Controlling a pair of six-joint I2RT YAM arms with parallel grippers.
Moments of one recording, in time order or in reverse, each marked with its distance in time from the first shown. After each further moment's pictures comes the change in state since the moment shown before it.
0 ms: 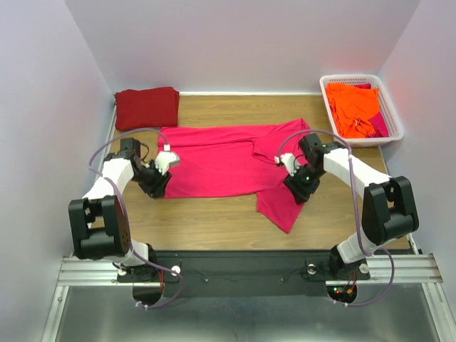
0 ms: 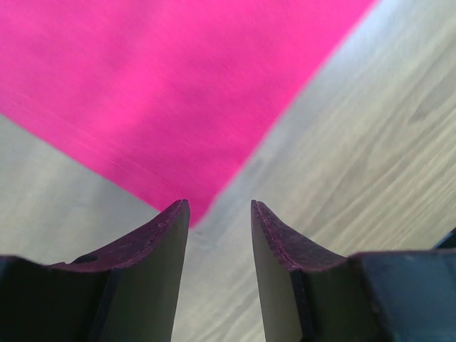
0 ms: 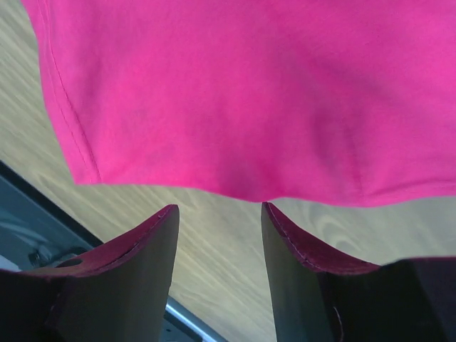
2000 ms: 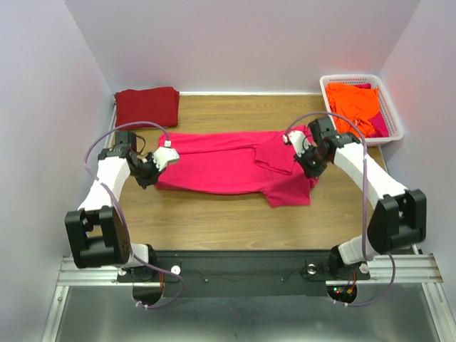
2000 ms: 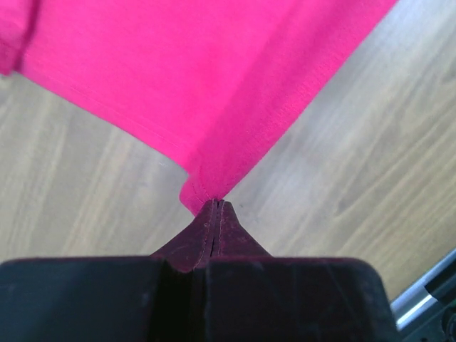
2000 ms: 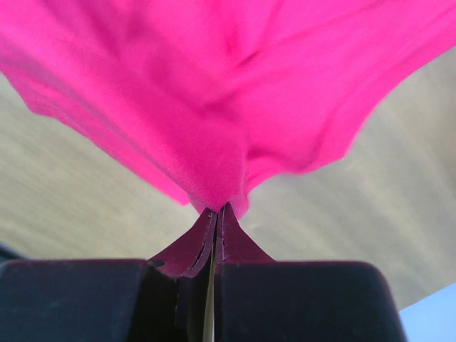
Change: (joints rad) left arm 0.001 -0.099 0.043 -0.053 -0.047 0.175; right arm -0.021 -0.116 0.087 0.043 0.146 0.039
